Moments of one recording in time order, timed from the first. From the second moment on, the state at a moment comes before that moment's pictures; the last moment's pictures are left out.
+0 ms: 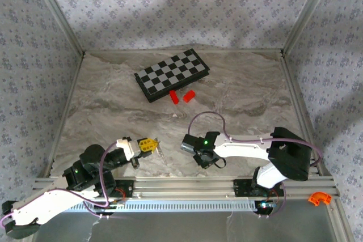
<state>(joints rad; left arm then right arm) -1.08 0.14 0.32 -0.15 0.10 0.13 1.17 1.50 0.81 -0.83 0.15 0.56</state>
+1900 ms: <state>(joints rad) -1.08 0.14 0.32 -0.15 0.10 0.13 1.15 1.43 0.81 -0.84 0.15 0.56</state>
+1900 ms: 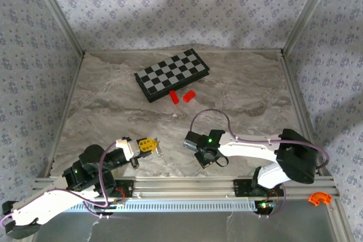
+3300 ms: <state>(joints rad) -1.08 0.45 0.40 -0.03 0.39 0.16 1.24 0.86 0.86 -0.54 -0.15 0.05</state>
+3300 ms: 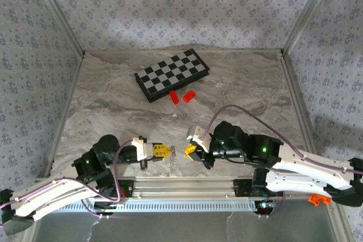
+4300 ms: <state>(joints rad) -1.08 0.49 0.40 0.00 0.35 0.17 1.36 0.93 0.91 -0.48 0.08 -0.05</state>
